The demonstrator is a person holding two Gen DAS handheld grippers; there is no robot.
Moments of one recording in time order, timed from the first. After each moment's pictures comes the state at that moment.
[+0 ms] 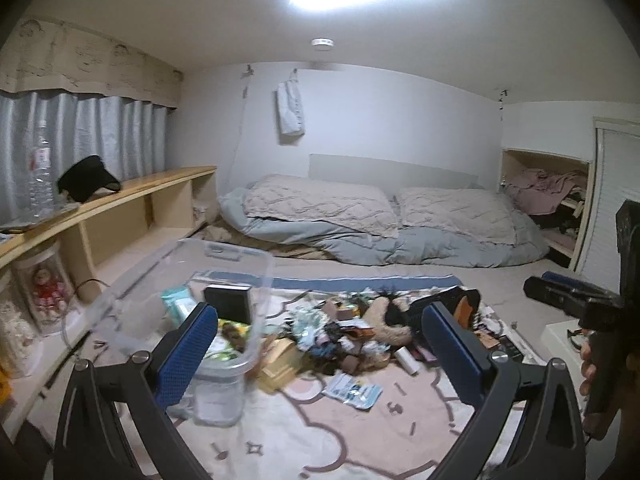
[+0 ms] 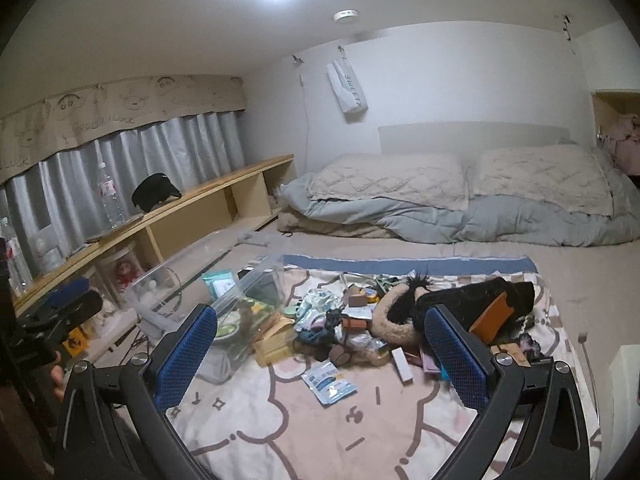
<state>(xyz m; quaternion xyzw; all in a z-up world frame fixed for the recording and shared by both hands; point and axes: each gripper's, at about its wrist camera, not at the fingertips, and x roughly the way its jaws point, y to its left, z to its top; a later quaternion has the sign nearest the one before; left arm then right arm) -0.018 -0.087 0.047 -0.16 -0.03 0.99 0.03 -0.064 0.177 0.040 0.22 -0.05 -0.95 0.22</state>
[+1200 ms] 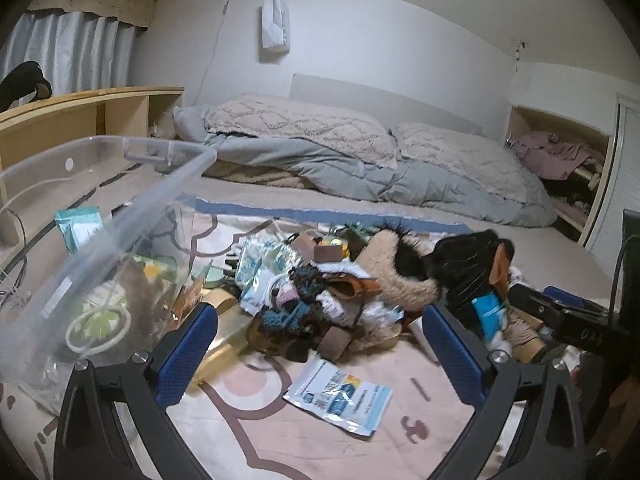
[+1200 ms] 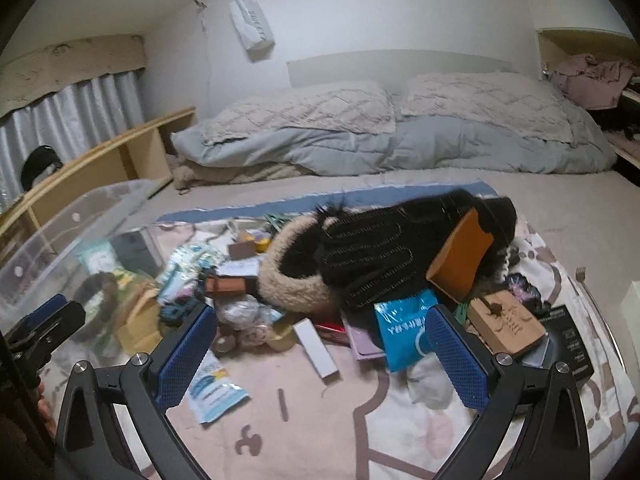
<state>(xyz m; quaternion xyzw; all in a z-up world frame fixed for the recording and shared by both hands) -0.187 -0.058 -0.115 -0.26 -0.06 0.96 0.06 -0.205 0.183 -0.121 0.31 -0.07 -0.94 0.08</state>
